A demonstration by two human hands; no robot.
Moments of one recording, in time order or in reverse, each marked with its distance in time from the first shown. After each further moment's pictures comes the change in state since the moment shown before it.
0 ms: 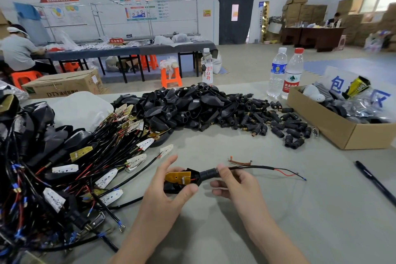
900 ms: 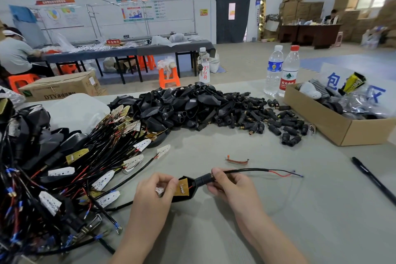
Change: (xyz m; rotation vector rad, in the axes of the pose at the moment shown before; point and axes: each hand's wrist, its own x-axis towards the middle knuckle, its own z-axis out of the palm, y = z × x) left_hand 0.004 -0.008 0.003 0.185 0.204 -0.063; right_hand 0.001 0.005 0.001 0.123 0.029 0.113
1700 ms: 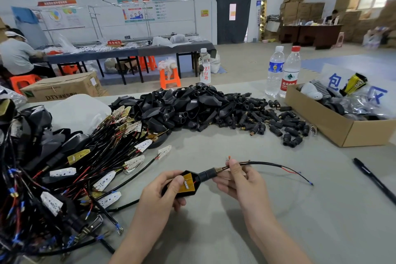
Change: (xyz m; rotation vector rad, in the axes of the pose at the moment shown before) left_hand 0.000 0.012 0.001 -0.453 -0.210 -0.131; right_hand -0.004 -0.015 0.000 0.051 0.075 -0.082
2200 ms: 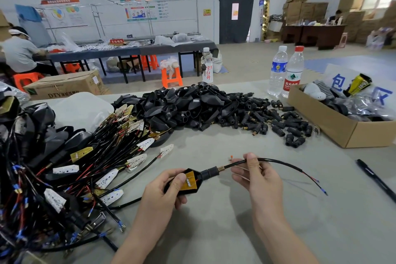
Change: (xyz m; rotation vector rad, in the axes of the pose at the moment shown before) left_hand 0.005 -0.008 0.000 0.005 0.007 0.031; right_hand 0.007 -0.005 -0.010 0.041 0.166 -0.156
